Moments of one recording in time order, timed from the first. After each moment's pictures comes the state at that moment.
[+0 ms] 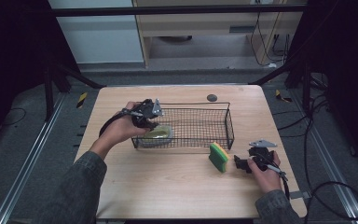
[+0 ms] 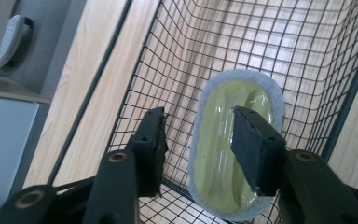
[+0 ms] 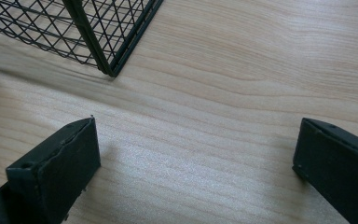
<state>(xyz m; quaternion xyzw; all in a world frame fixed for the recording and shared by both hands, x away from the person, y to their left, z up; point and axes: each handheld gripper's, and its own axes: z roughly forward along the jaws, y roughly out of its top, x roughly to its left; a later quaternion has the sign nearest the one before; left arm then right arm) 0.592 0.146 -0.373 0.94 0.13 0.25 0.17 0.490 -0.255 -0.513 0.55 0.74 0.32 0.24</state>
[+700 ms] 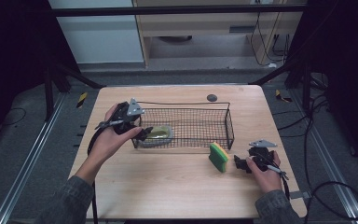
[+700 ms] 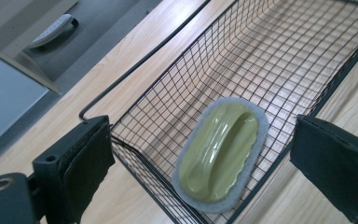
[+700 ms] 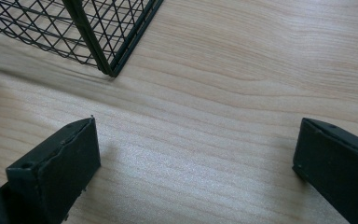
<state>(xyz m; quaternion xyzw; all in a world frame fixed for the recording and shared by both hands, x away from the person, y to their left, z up) 0.544 0.198 -0.365 0.87 0.28 0.27 0.32 0.490 -0.255 -0.513 0.55 0.74 0.32 0.24</state>
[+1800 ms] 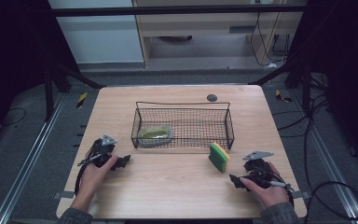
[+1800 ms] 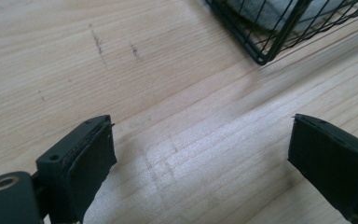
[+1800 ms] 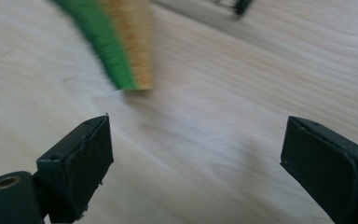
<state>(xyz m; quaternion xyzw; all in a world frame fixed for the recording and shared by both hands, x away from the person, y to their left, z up) 0.514 0.285 -0.498 0.82 0.46 0.19 0.30 0.431 -0.224 -0.475 0.49 0.81 0.28 0.15</state>
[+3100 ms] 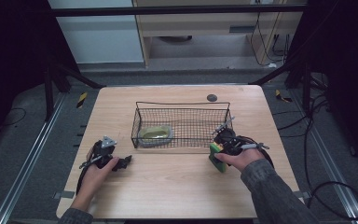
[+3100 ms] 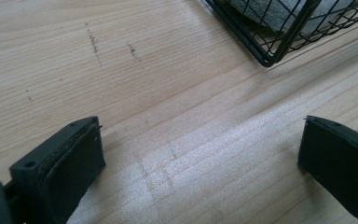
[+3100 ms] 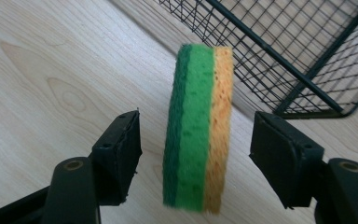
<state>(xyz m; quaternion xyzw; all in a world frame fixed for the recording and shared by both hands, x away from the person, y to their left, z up) 0.514 0.286 -0.508 0.80 0.46 0.20 0.33 0.499 -0.143 -0.402 0.42 0.88 0.17 0.09</state>
